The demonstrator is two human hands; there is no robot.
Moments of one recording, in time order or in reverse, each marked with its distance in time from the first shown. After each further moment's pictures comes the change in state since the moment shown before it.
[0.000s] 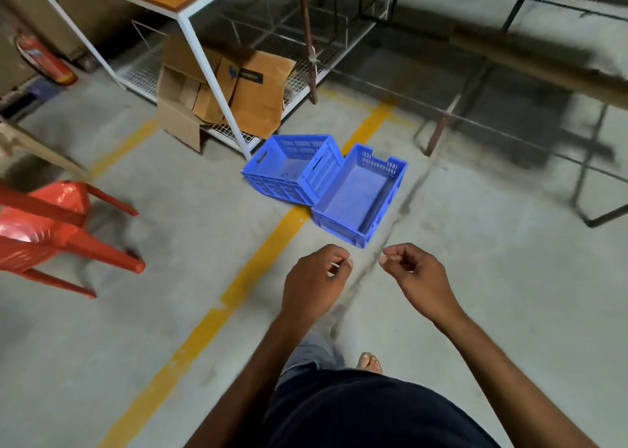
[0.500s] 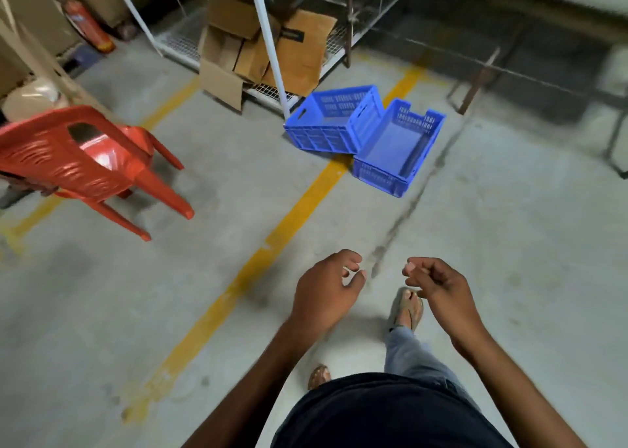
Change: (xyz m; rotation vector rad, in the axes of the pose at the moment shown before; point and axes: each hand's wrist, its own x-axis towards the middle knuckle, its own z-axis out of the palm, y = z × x) left_hand -0.269 -0.177 -0.095 0.092 -0.073 0.015; right_hand -0.293 0.047 0.168 0.218 0.017 0.103
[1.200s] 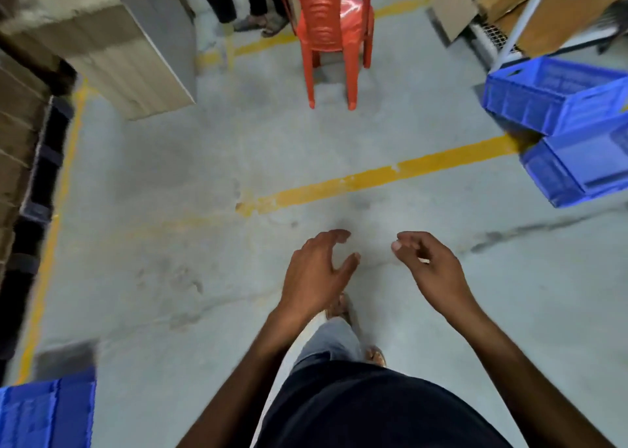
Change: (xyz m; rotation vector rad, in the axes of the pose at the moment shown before) left_hand -0.419 -0.112 0.002 -0.018 0.497 -0.456; right_hand -0.274 0.083 0.115 -0.440 -0.706 -0.331
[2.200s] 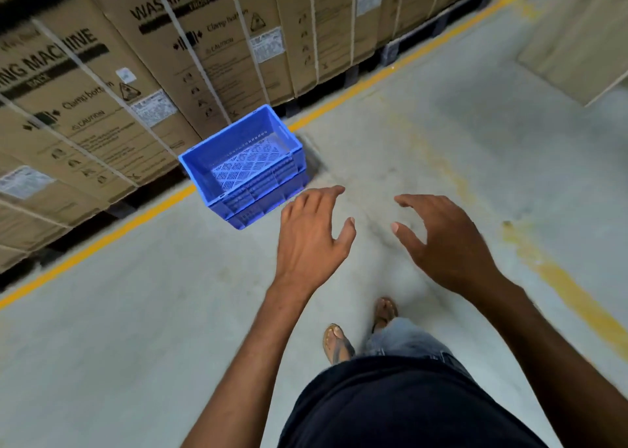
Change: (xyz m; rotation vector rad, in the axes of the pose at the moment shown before) left_hand -0.467 -0.443 -0.266 0.207 0.872 -0.901; right_hand -0.269 -0.203 0.633 -0.746 -0.956 -1.238
